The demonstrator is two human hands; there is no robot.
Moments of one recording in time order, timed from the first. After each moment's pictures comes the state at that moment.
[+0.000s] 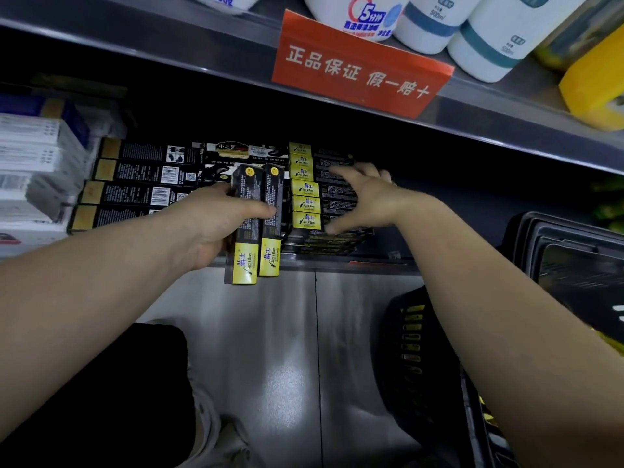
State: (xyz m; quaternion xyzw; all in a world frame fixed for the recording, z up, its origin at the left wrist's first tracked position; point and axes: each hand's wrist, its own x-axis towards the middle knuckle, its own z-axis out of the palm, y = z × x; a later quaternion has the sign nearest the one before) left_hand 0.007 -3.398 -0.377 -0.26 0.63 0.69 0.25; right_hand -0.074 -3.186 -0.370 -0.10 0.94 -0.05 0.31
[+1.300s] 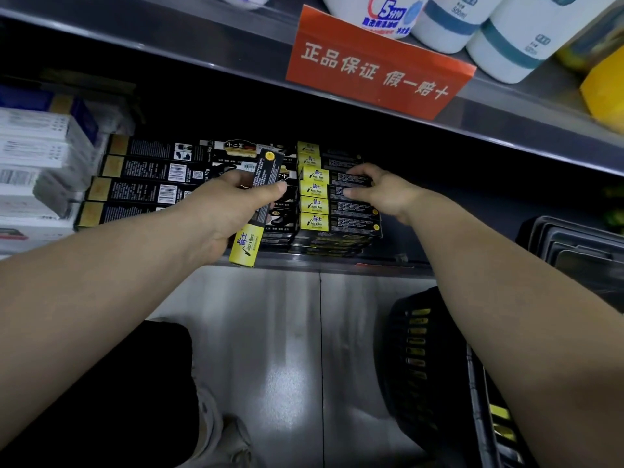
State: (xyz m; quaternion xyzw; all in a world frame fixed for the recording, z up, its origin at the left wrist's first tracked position) left_hand 0.001 -3.396 -0.379 -0.26 0.65 0.69 0.21; right_hand -0.102 -3.167 -0.407 0.03 0.91 -0.31 0.29
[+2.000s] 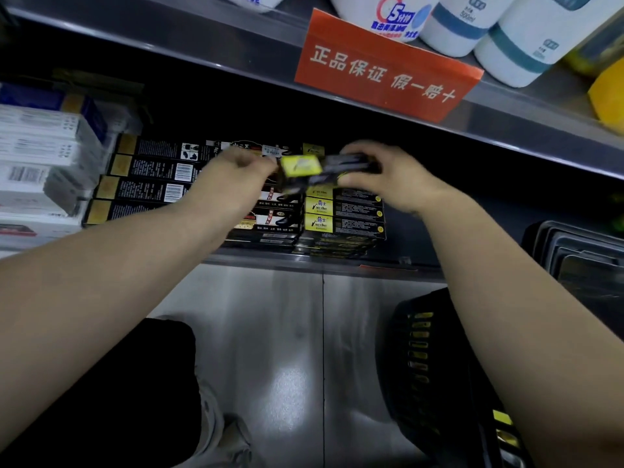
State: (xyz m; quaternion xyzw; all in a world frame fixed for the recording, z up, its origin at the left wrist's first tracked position) left_hand -0.005 -3.396 -0.366 -0.24 0.75 0.61 0.09; right_hand -0.086 -3.191 -0.356 -0.15 0.92 -0.29 0.19
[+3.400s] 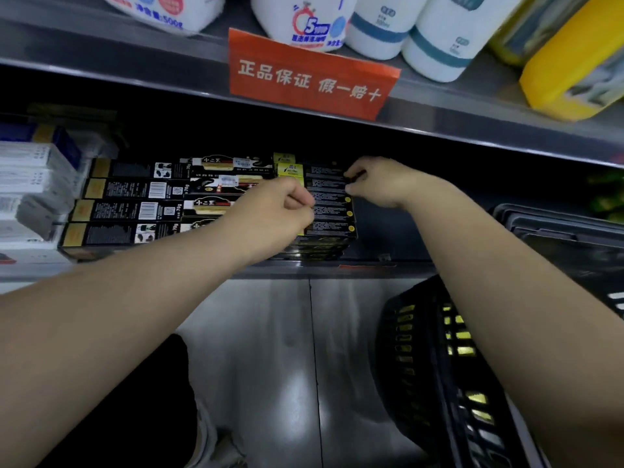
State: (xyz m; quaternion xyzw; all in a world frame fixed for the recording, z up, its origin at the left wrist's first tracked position) left_hand 0.010 -3.339 -0.342 -0.02 0.82 0.54 0.17; right_hand -0.089 -3.161 -0.346 -0.03 0.96 -0.15 0.24
